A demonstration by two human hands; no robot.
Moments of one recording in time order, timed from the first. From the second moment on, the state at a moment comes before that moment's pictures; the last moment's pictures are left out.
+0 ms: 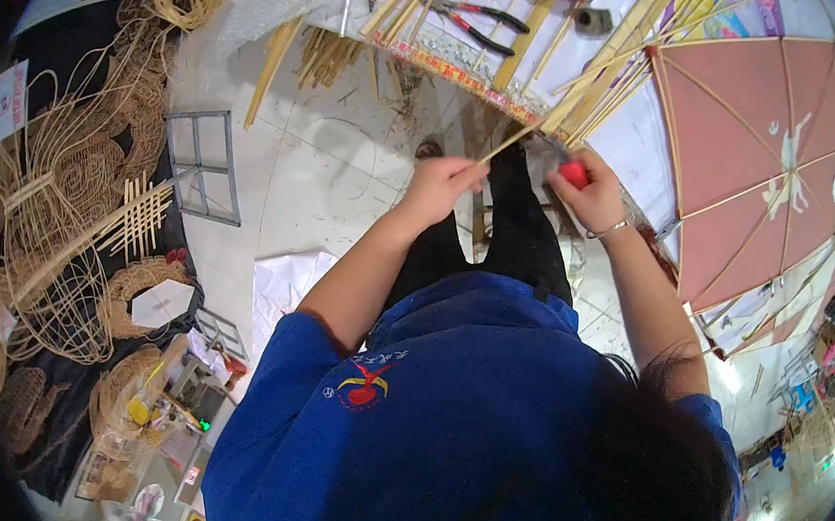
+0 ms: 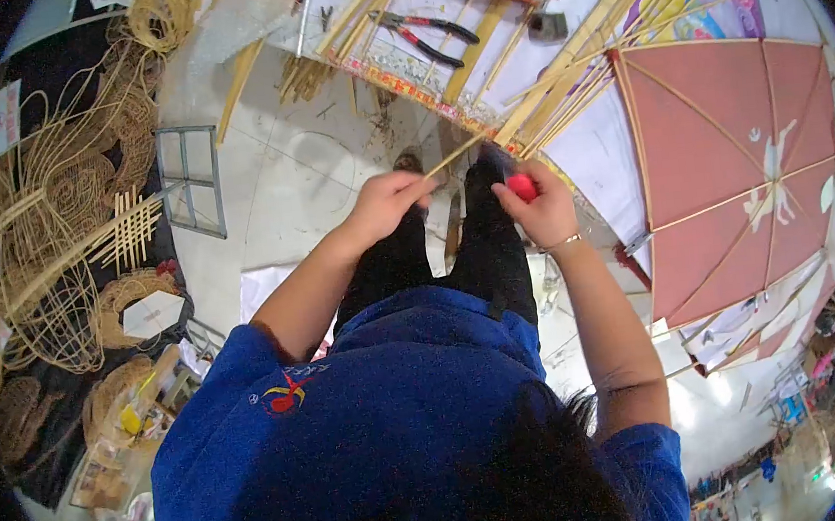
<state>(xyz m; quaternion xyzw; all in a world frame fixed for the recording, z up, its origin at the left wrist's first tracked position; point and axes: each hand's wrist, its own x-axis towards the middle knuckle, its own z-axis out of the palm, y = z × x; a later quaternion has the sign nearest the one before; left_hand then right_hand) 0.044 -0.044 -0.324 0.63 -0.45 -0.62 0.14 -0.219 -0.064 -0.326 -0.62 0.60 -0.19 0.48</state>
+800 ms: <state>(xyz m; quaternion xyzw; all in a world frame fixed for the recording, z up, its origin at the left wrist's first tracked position) 0.110 -0.051 -0.037 0.45 -0.62 -0.44 0.47 -0.090 -0.077 -0.028 -0.51 0.49 -0.38 0.60</state>
